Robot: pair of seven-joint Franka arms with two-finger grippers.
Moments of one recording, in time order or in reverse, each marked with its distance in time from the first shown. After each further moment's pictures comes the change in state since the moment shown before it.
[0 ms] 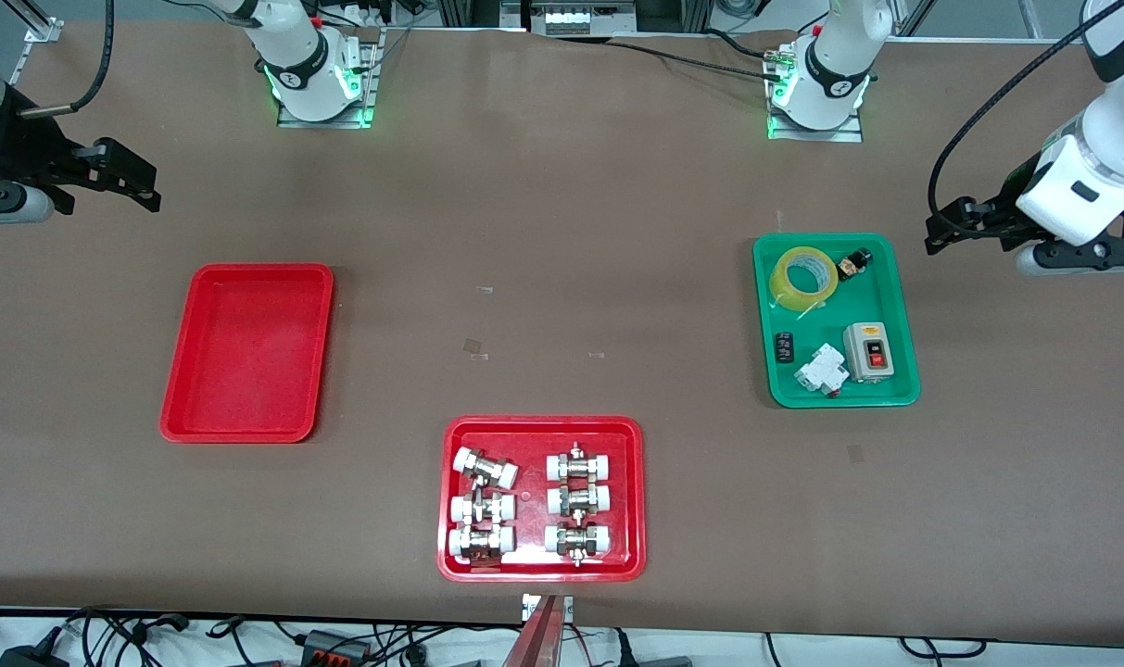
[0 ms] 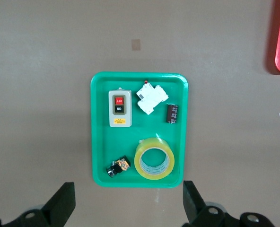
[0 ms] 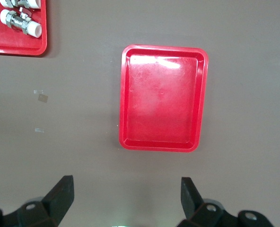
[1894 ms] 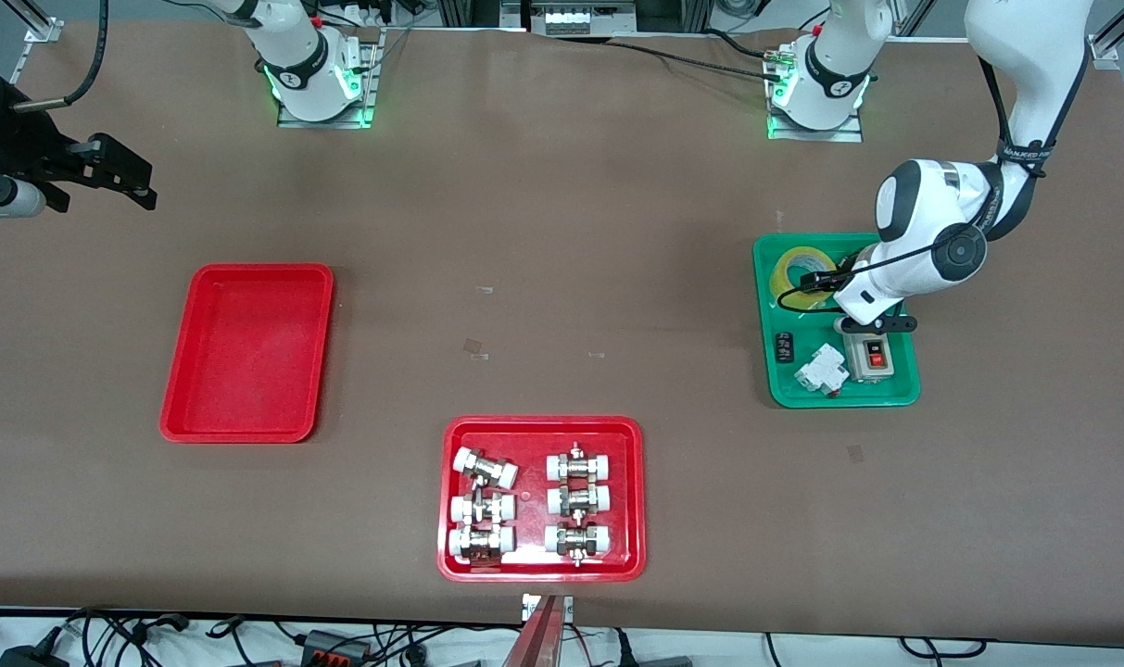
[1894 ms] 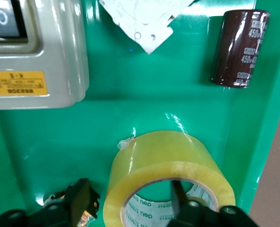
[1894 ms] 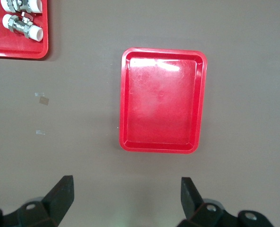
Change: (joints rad) left arm 0.056 0.307 -0.075 -0.547 -0.002 0.635 0.006; right arm 0.000 -0.007 -0.001 0.003 0.000 0.004 0.003
